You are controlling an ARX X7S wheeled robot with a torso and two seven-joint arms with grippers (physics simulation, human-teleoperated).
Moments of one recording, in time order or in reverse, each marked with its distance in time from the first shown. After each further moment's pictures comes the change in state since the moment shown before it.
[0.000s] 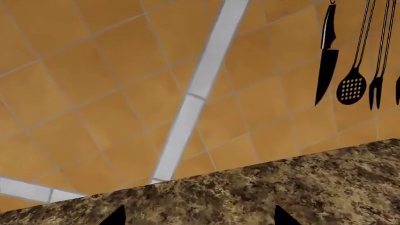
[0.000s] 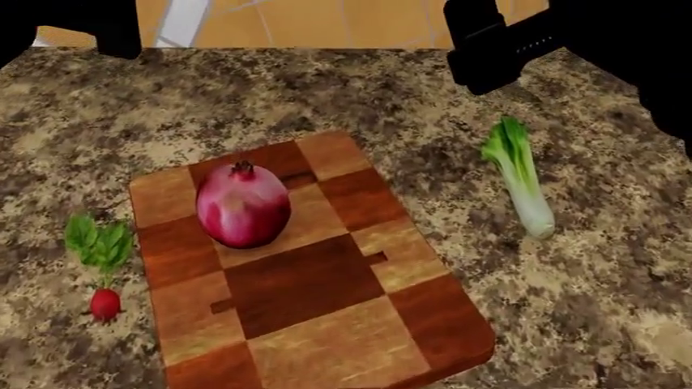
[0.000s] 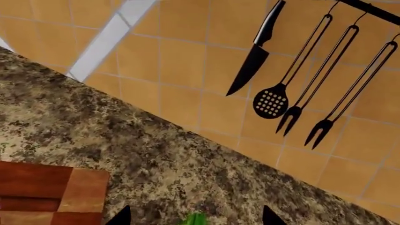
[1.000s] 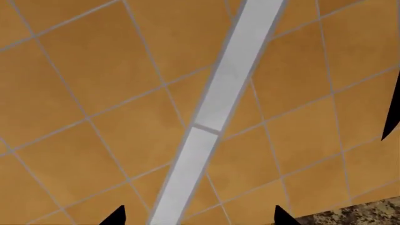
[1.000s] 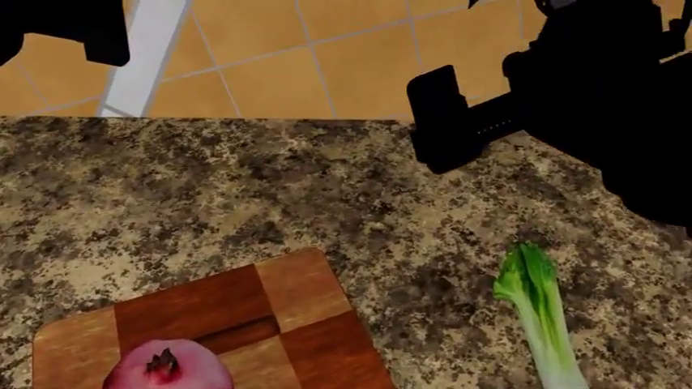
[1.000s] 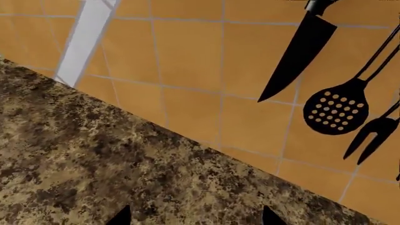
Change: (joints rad) left arm 0.021 -0.028 -0.011 0.055 -0.032 -0.028 -0.013; right arm -0.151 -0.001 0.175 -0.129 0.218 0.148 0.130
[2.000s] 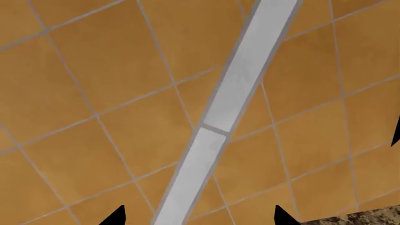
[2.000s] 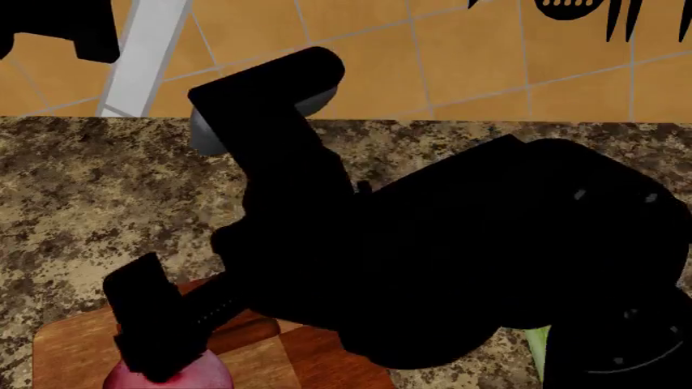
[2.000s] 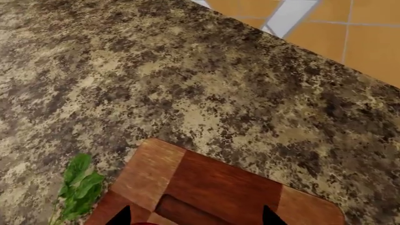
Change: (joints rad) left arm 0.011 -0.018 -0.010 -0.037 -0.012 0.053 0.001; right arm -0.131 -0.266 -0.085 -0.010 0.979 -0.029 0.687
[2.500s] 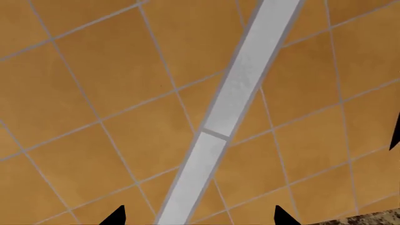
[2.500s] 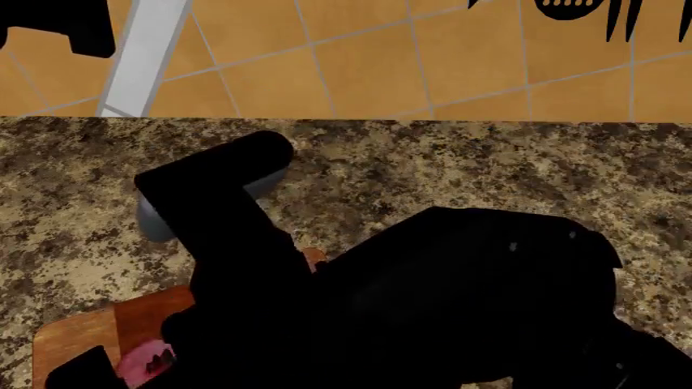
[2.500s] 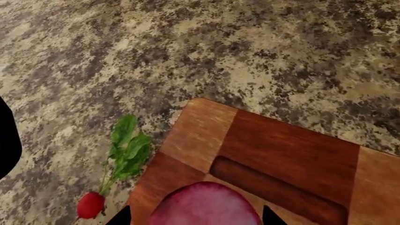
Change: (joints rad) left arm -0.008 -0.005 -0.003 0.026 -0.013 -0.020 -0.013; right arm -0.060 -0.001 -0.160 -0.088 0.297 -0.147 0.215
